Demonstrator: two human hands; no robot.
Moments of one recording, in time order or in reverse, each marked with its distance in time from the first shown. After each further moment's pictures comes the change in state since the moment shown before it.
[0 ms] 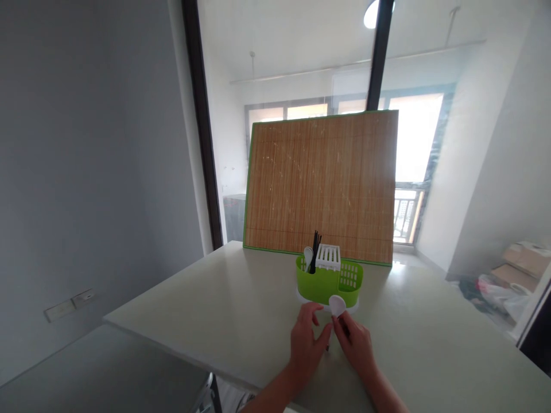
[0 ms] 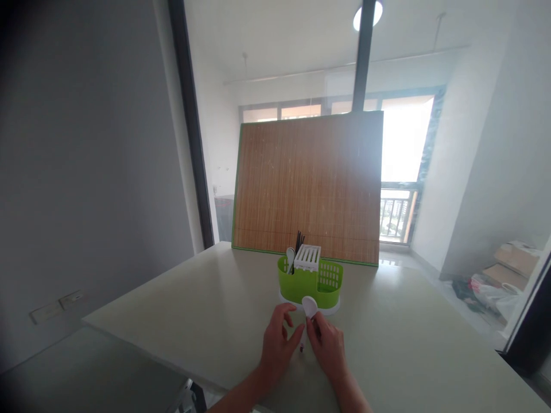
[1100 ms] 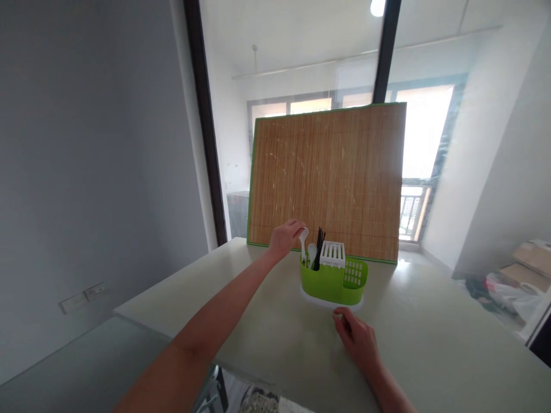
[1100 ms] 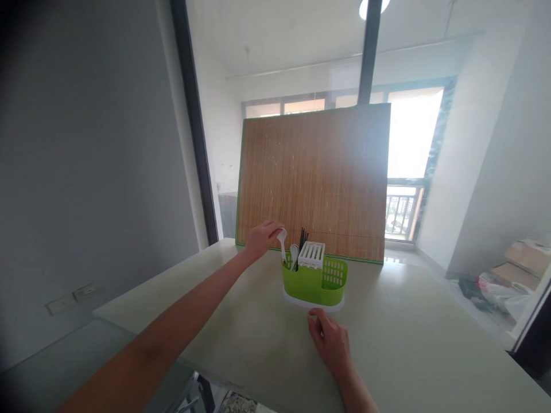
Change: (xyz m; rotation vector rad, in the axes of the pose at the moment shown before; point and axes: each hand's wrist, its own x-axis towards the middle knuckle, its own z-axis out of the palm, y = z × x) left_hand 0.205 0.012 -0.104 0.507 0.039 0.451; right_hand 0.002 -0.004 -0.006 -0.079 -0.094 -0.002
